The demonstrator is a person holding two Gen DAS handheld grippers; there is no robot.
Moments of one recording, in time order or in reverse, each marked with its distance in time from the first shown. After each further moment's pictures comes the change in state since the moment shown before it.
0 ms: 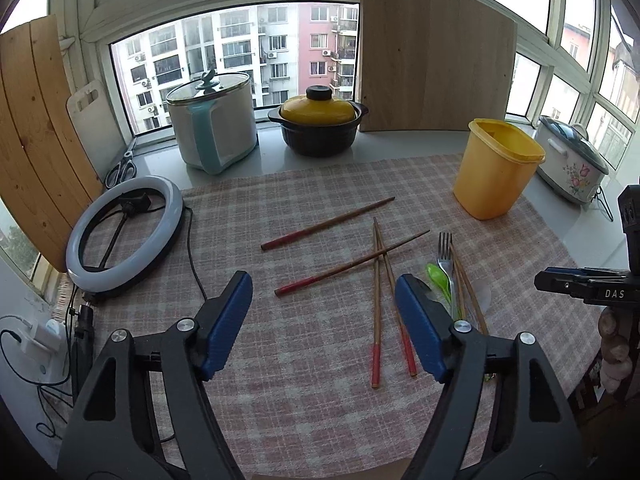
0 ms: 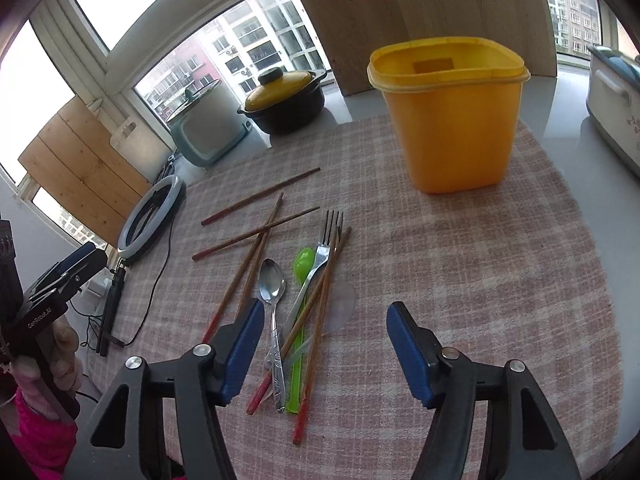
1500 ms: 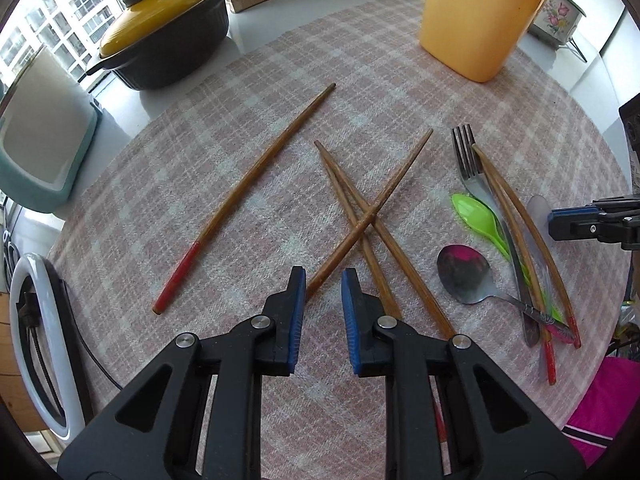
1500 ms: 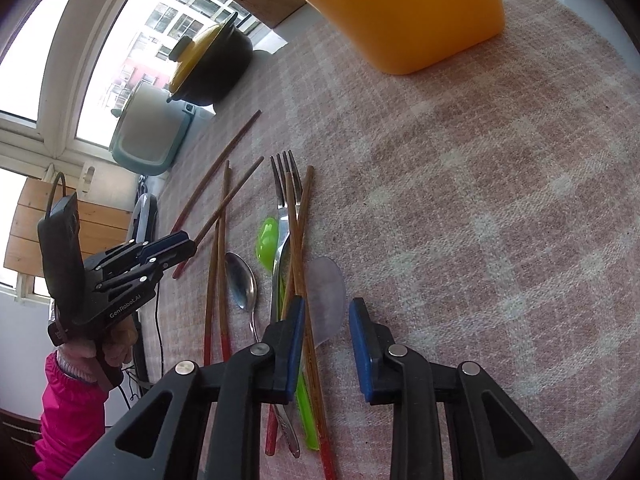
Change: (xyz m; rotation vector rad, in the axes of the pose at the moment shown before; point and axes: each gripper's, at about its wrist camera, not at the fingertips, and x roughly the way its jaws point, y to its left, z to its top) left arm 0.188 -0.042 0.037 0.453 0.444 -0.190; right arm 0.082 -0.039 -0.002 0.340 0.176 0.101
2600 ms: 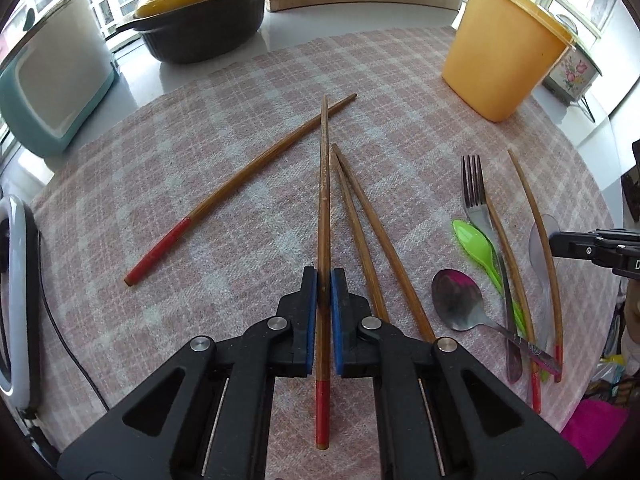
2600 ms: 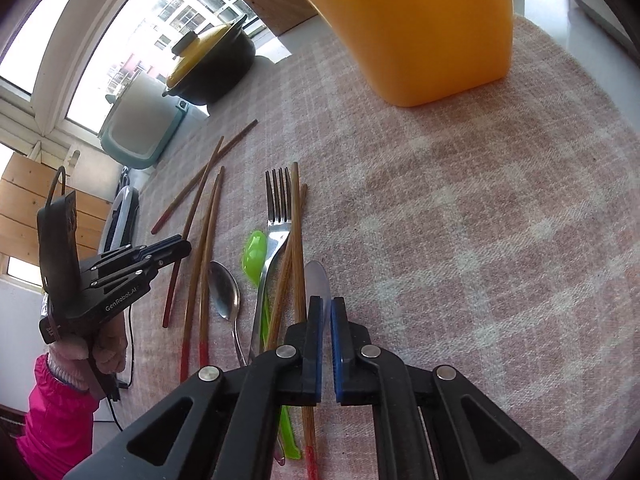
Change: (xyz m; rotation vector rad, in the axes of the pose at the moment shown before) left arm 0.034 0.017 0.010 -0.228 -0.106 -0.073; right arm -0.012 0.012 0.009 -0.109 -0.054 -0.121
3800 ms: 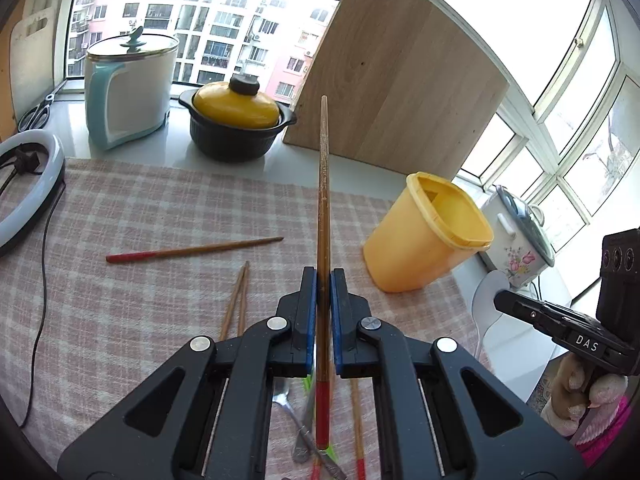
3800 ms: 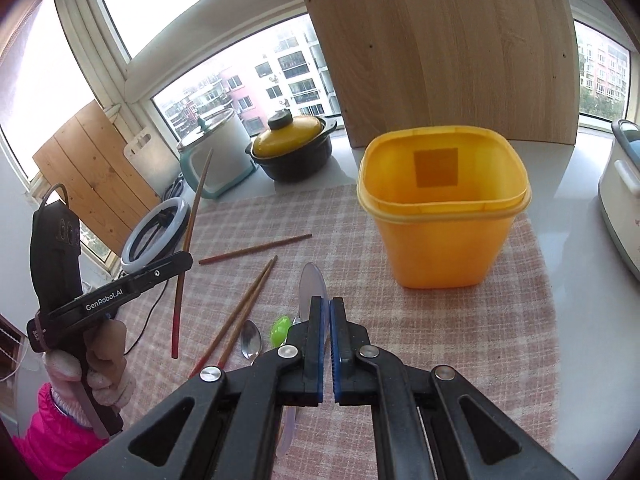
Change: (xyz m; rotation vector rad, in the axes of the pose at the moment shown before) left arm -0.138 -0.071 -0.020 -0.426 -0.463 -0.105; right arm -0.131 0.025 0.044 -0.390 -0.251 0.032
